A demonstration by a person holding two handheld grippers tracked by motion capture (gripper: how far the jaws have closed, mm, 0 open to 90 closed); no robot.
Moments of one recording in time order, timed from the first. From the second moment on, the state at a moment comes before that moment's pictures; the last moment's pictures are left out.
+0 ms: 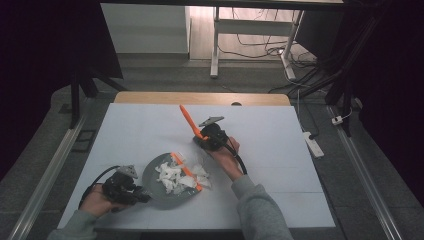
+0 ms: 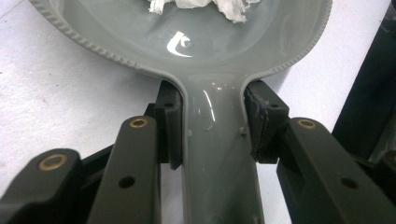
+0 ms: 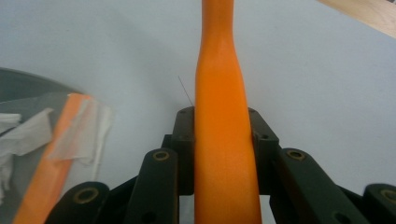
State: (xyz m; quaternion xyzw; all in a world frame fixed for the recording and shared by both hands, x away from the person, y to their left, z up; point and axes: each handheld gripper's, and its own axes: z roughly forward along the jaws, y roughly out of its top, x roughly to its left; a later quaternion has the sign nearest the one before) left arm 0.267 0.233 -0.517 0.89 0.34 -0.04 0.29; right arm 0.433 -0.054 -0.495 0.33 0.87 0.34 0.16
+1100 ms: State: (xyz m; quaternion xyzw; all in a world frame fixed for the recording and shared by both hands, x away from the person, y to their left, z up) left arm 0.267 0.232 -0.518 0.89 0.34 -0.05 0.29; right arm 0.380 -0.039 -0.448 0.26 0.85 0.44 0.12
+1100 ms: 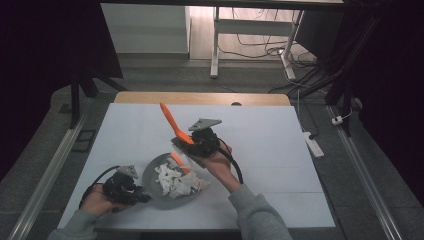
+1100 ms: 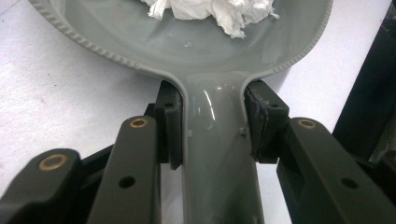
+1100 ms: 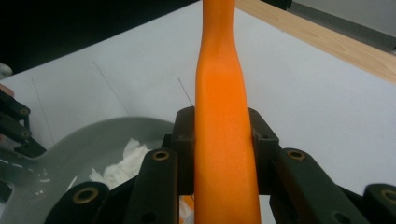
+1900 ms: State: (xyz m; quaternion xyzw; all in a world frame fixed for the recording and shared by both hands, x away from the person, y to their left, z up) left arm 0.268 0.232 -0.518 0.89 0.34 -0.05 0.29; right arm 0.399 -0.015 -0.499 0.29 0.87 0.37 0.12
